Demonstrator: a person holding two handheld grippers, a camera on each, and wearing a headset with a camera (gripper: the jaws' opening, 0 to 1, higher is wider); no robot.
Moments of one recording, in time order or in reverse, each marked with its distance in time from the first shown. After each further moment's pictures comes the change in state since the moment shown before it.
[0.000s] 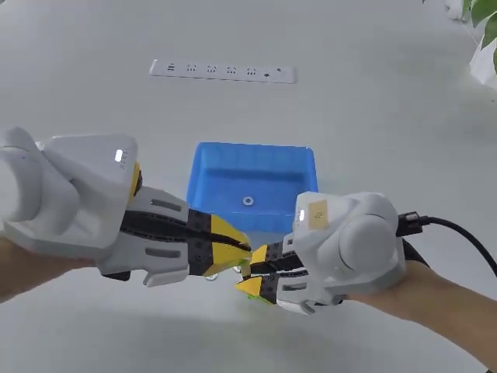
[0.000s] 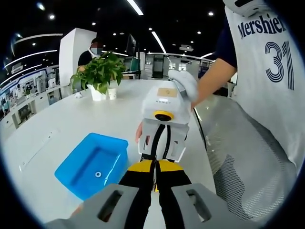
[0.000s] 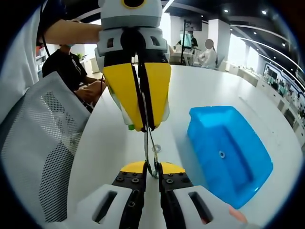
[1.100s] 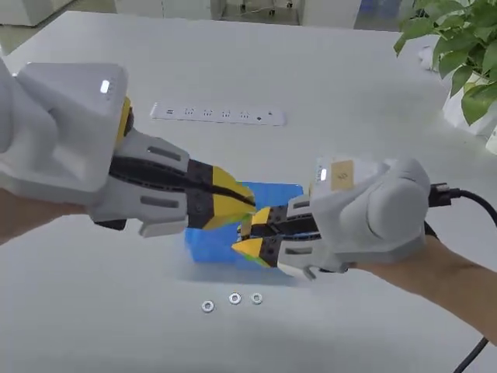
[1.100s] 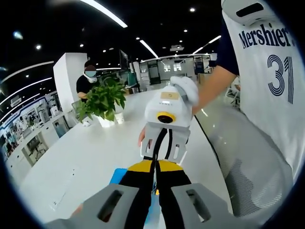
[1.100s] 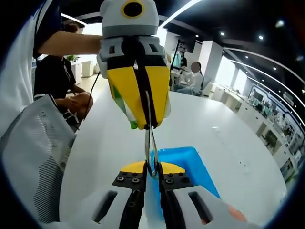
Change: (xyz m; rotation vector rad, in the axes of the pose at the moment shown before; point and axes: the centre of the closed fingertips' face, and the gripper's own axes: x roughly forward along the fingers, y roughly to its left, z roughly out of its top) left arm -0.035 0.026 0.089 0.219 -0.054 0.057; right arm -0.054 -0.050 0.081 -0.119 -0.128 -0.185
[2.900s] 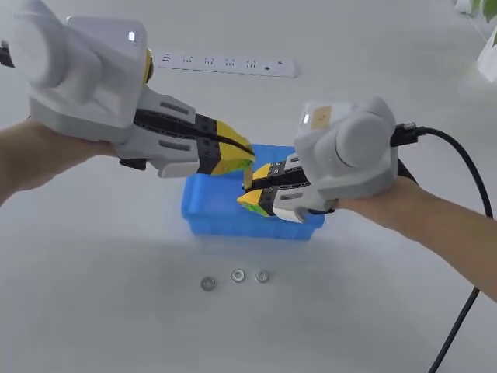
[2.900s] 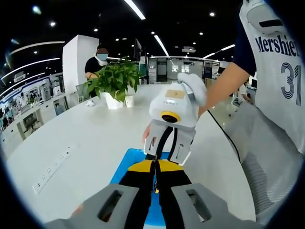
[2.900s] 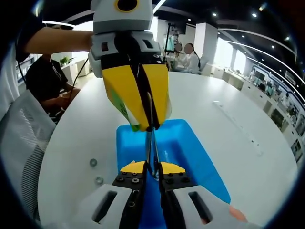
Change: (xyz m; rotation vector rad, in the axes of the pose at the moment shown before) left arm 0.065 0.030 -0.033 -0.167 0.028 -0.001; right arm 0.055 -0.044 -0.068 0.137 0.103 0.046
